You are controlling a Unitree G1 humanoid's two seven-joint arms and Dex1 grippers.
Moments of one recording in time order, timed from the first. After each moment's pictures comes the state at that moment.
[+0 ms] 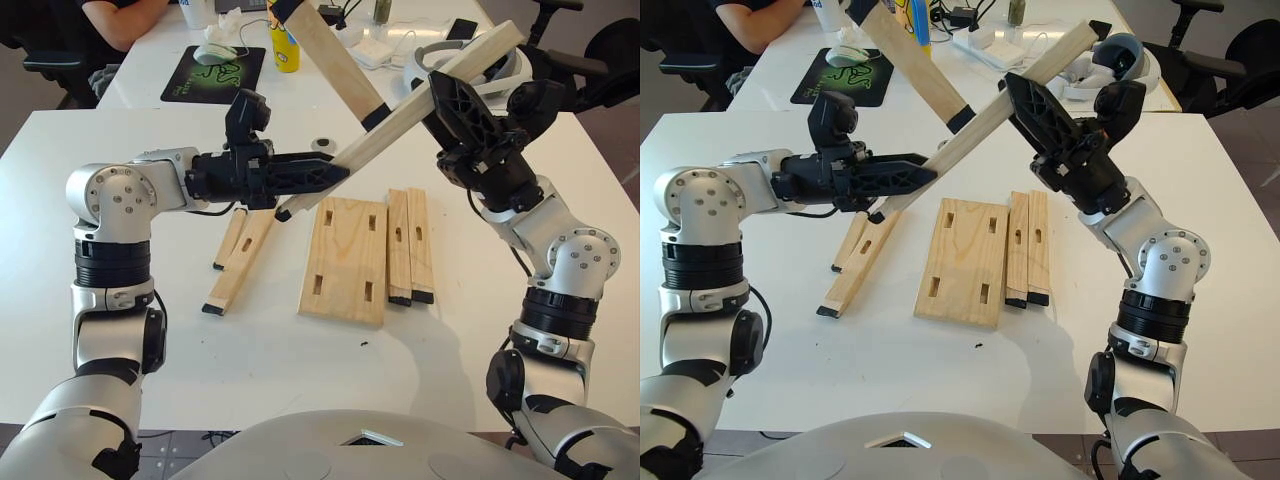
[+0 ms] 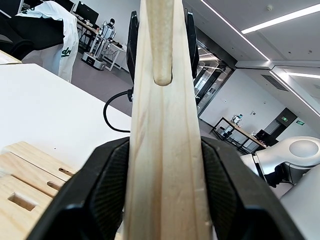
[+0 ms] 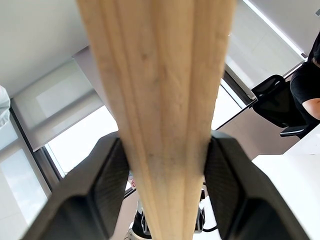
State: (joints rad) left arm -0.69 0.46 0.06 0.01 -0.98 1.17 -1.02; right arm -0.44 -0.34 -0.33 -0.08 1.50 0.93 0.60
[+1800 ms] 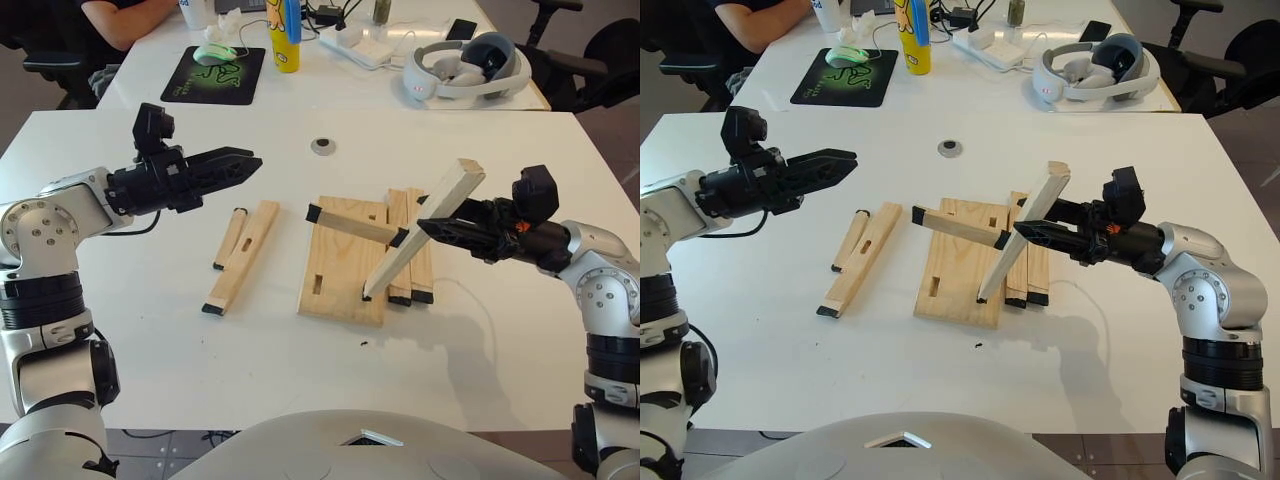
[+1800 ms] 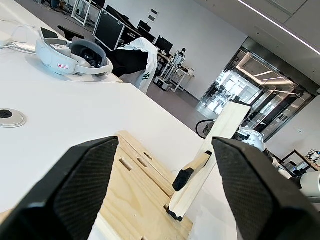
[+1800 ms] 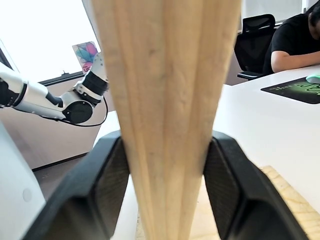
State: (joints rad) left arm -0.51 0.65 0.25 -0.01 -0.98 1.12 -0.92; right arm -0.19 -0.71 -0.18 -0.13 0.85 0.59 1.27
